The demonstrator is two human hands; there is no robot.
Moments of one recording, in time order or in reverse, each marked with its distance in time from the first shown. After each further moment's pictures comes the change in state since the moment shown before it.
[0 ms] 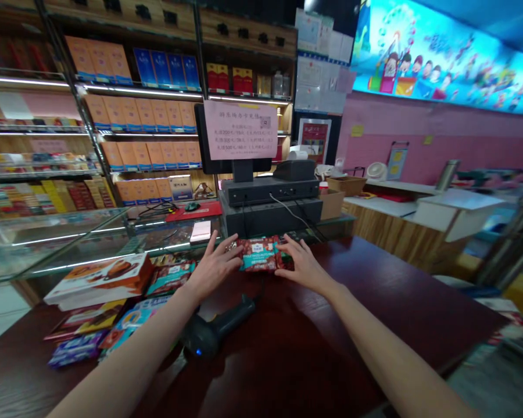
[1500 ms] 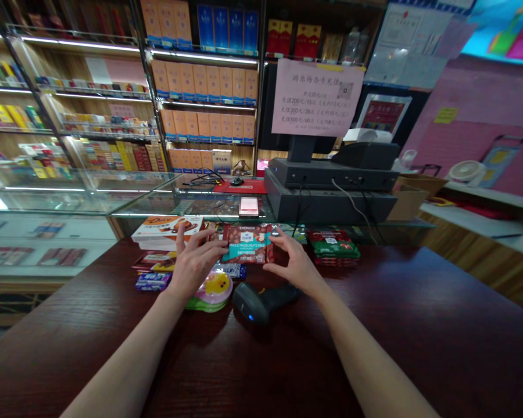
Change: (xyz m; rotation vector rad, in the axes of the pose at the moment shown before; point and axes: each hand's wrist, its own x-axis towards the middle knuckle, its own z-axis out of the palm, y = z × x) left_hand -0.147 -0.021 -0.052 0.155 0.282 -0.419; right_hand 0.045 -0.118 0.085 0.392 0.040 -0.126
